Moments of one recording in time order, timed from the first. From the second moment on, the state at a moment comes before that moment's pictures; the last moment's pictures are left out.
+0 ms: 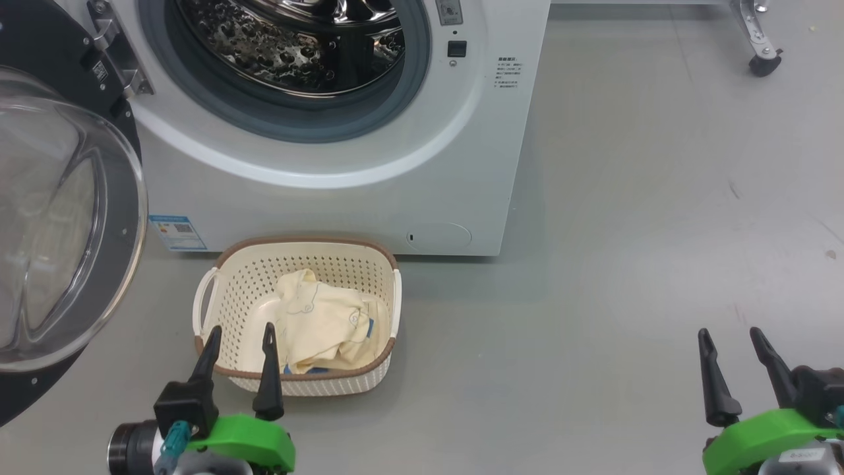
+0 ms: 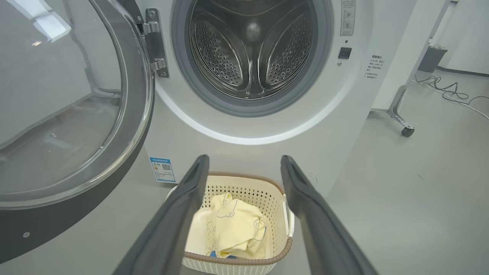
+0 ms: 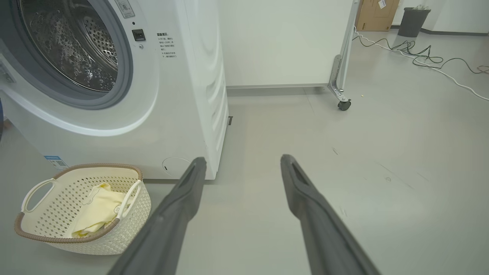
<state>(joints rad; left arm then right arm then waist) -0.14 0.15 -0.33 0.29 -0.33 0.20 -0.25 0.12 -0.03 -0.16 0.10 0.09 0.13 -0.13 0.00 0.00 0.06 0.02</state>
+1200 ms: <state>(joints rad) -0.16 0.15 -0.33 0.30 -0.31 0.21 -0.25 0.11 -0.03 -0.16 0.11 0.10 0.13 -0.13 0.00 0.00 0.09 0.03</state>
